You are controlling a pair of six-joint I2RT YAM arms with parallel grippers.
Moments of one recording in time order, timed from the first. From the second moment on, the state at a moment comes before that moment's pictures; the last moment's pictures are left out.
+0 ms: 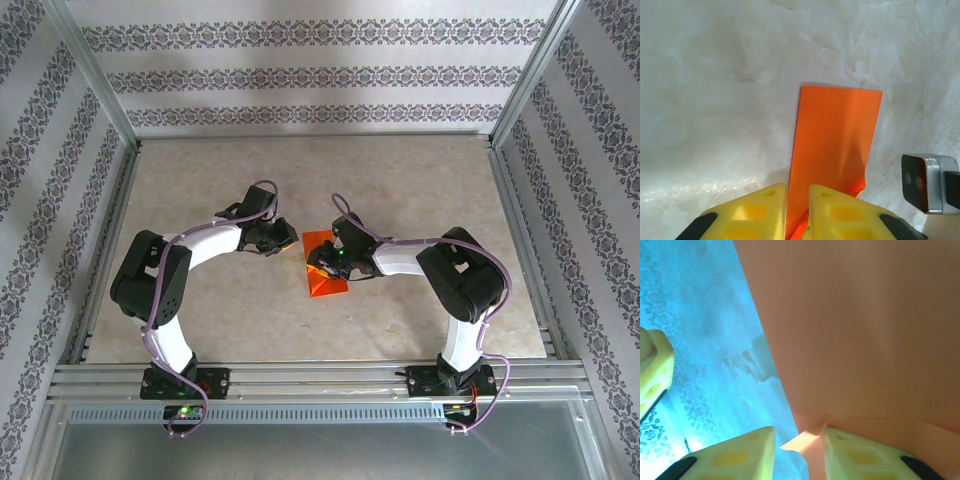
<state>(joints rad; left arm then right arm) -0.39 1.76 1.04 -0.27 0.36 -0.87 0.63 1.85 0.88 0.08 -0.45 1.10</state>
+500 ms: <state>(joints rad) -0.39 1.70 0.95 -0.27 0.38 -0.93 0.63 1.85 0.87 0.10 -0.45 1.10</state>
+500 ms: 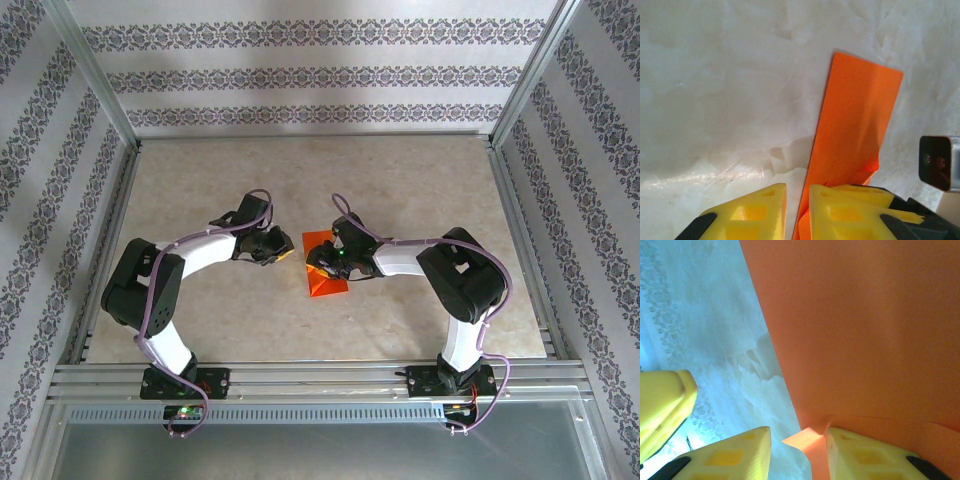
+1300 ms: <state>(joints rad) -0.47 1.70 0.90 -0.13 0.48 -1.00 0.62 1.85 0.85 0.11 -0.44 1.08</state>
